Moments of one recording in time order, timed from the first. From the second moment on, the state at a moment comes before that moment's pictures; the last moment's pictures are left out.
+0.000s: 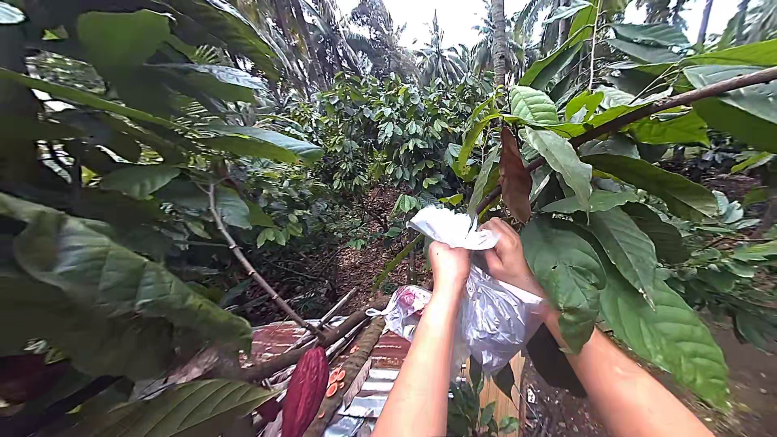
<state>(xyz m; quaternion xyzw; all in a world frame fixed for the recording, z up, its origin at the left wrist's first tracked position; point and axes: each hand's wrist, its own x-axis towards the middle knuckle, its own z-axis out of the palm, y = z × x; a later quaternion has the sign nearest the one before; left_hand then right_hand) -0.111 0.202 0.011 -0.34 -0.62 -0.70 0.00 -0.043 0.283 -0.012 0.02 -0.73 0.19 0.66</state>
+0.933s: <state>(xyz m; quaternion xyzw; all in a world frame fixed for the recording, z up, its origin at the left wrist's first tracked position) -0.063 0.075 -0.161 -0.18 -0.50 -0.84 -0.13 -0.022 0.289 -0.278 -0.21 -0.68 0.54 0.45</state>
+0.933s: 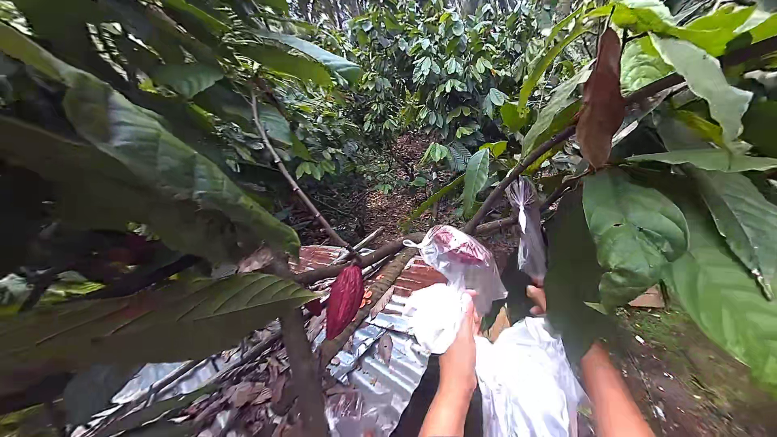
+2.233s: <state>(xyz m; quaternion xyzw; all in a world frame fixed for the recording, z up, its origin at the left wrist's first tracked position) -0.045 -0.046 -0.216 0.00 -0.59 -0.80 -0.10 0.015 0.164 -0.207 -0.03 -0.68 0.73 0.09</state>
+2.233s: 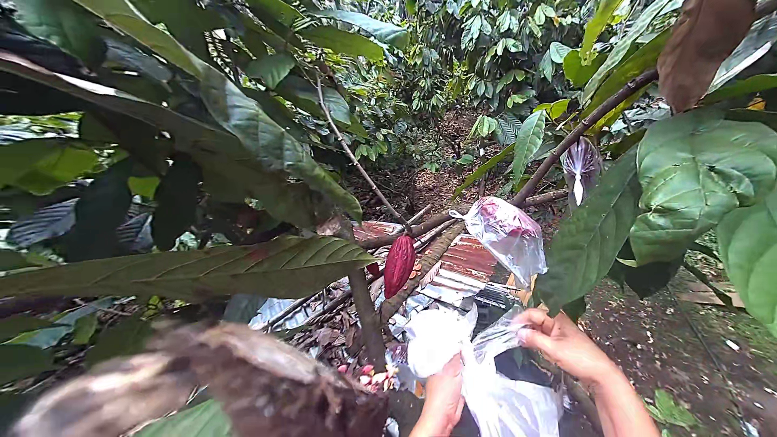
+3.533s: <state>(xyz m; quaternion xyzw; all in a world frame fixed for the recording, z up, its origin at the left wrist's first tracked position) -0.076 -0.051 -0.201 0.14 -0.53 -0.83 -0.09 -0.059 0.053 -0.239 -0.03 -0.69 0.69 0.21</state>
